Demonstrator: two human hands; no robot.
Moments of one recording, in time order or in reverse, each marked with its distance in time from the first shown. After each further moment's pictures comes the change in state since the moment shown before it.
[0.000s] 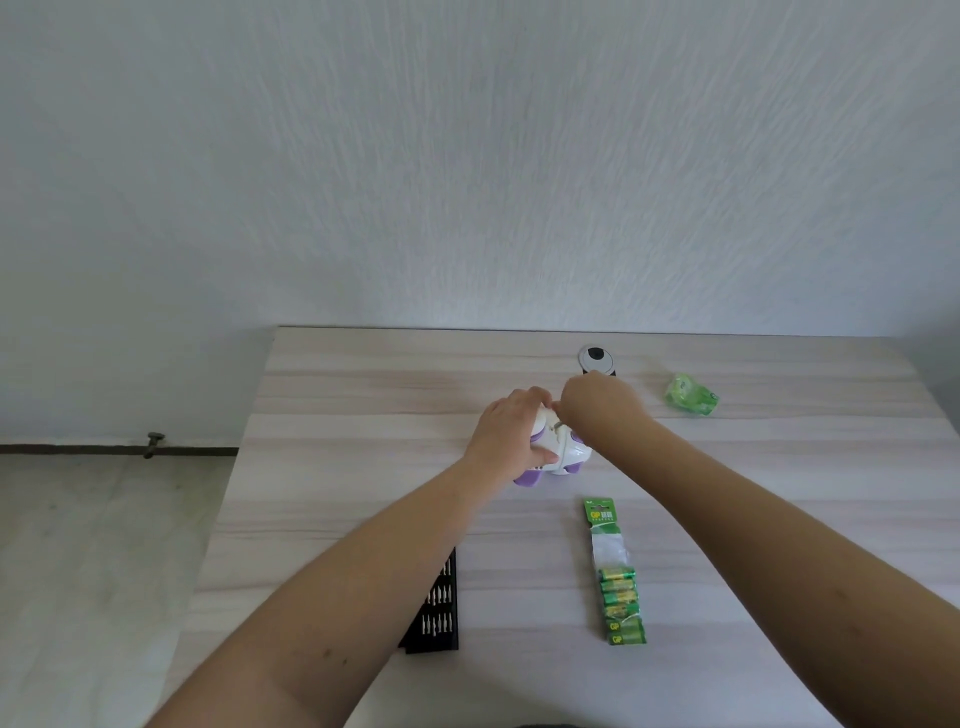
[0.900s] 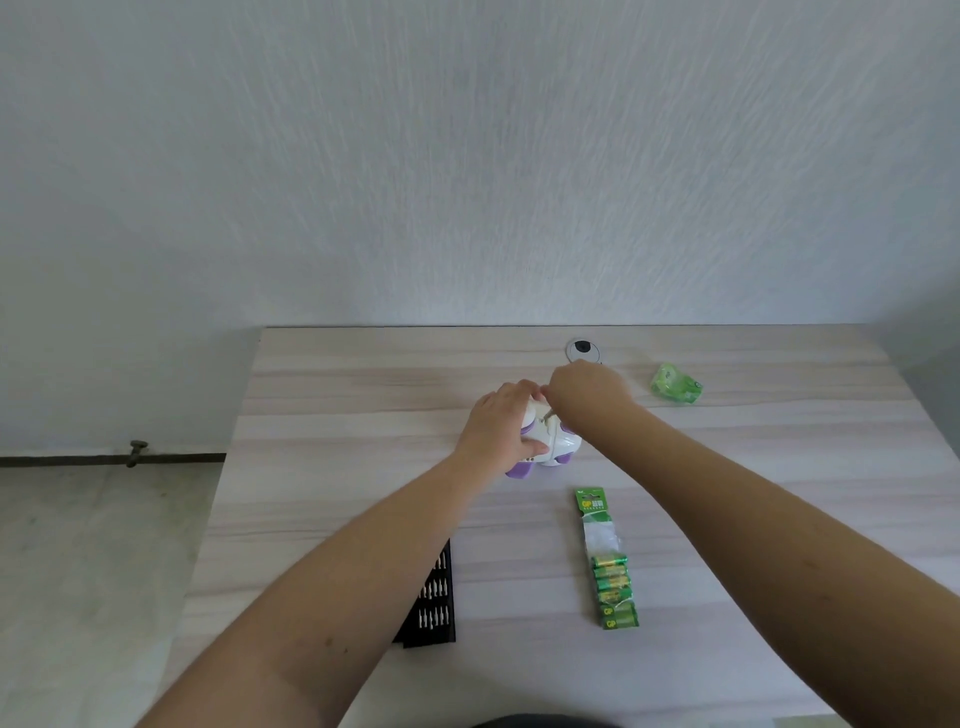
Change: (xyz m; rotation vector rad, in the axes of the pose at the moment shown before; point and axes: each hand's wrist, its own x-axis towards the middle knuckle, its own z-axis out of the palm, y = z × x) left_hand -0.002 -0.003 0.001 0.002 0.026 0.038; right_hand -0.006 -0.004 -0.007 -0.043 -0.029 -0.016
